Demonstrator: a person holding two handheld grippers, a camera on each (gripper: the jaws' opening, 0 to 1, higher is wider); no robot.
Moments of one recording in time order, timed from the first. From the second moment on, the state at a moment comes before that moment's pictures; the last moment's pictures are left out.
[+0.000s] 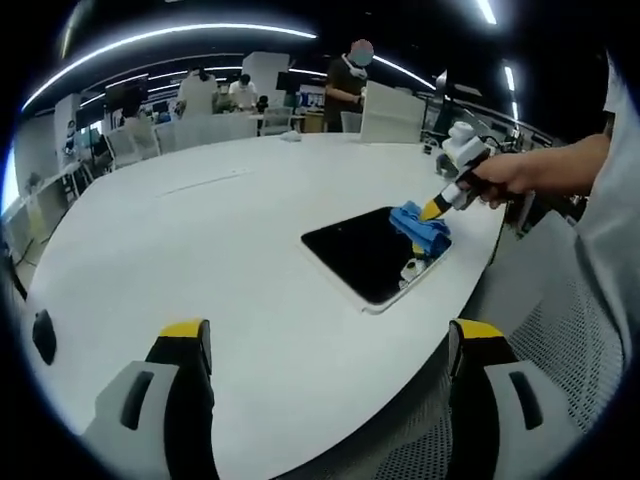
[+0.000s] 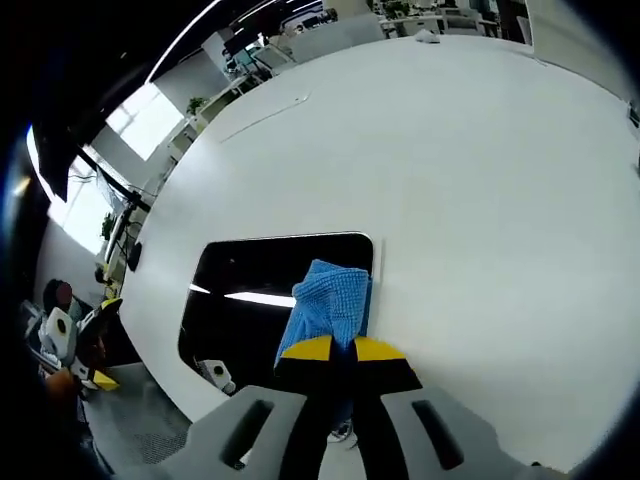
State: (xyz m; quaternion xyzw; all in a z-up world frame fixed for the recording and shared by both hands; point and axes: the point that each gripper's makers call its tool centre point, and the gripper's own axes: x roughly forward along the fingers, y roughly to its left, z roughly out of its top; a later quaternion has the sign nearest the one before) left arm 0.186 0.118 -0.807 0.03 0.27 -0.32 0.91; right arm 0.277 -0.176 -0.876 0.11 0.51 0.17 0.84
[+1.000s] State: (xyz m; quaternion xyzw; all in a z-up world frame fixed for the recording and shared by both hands) left arm 0.187 0.118 -0.808 0.02 0.27 -0.31 0.91; right arm 0.338 -0.177 -0.879 0.09 0.50 0.17 0.84
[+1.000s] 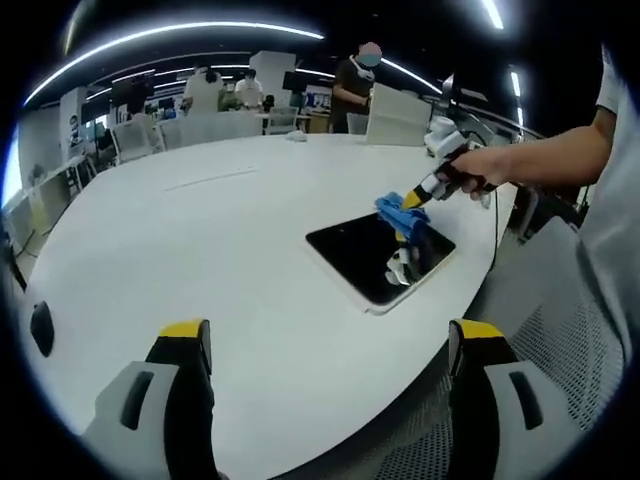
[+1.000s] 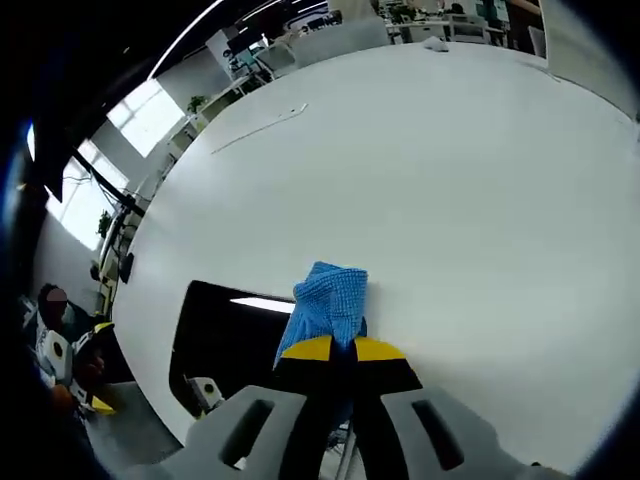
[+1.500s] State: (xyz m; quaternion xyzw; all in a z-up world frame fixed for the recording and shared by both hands) left arm 0.184 0.116 -0.811 0.04 0.28 -0.31 0.91; right arm 0.341 -0.177 -0.878 0.09 0.51 0.18 0.84
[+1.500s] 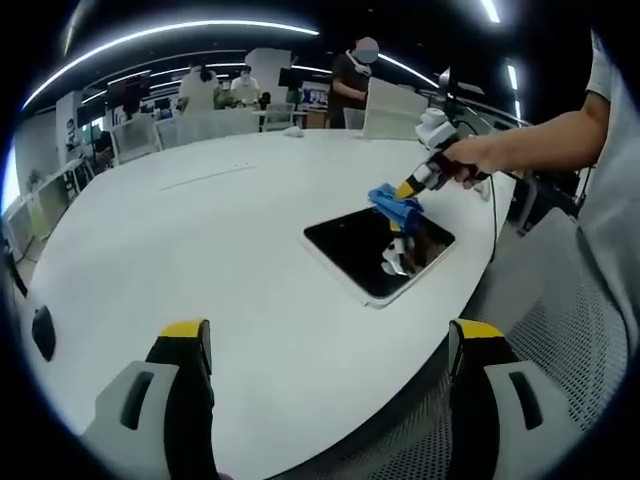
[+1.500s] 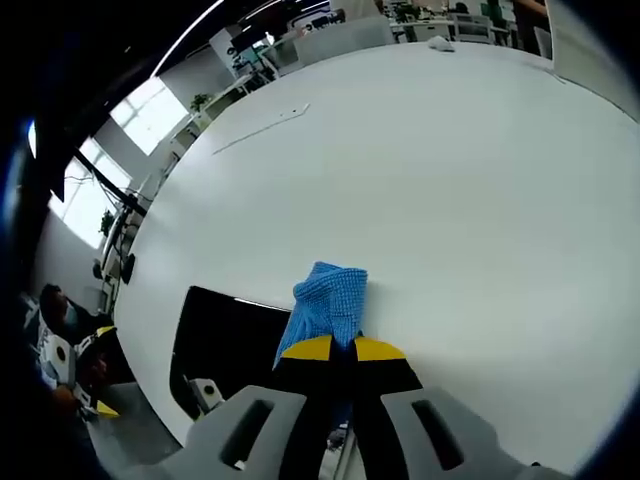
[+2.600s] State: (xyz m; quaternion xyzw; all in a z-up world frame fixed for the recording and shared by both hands) left arm 0.184 0.122 -0.818 0.05 0.28 -0.32 0.90; right arm 0.310 -0.272 -0.825 0.08 0.50 0.15 0.85
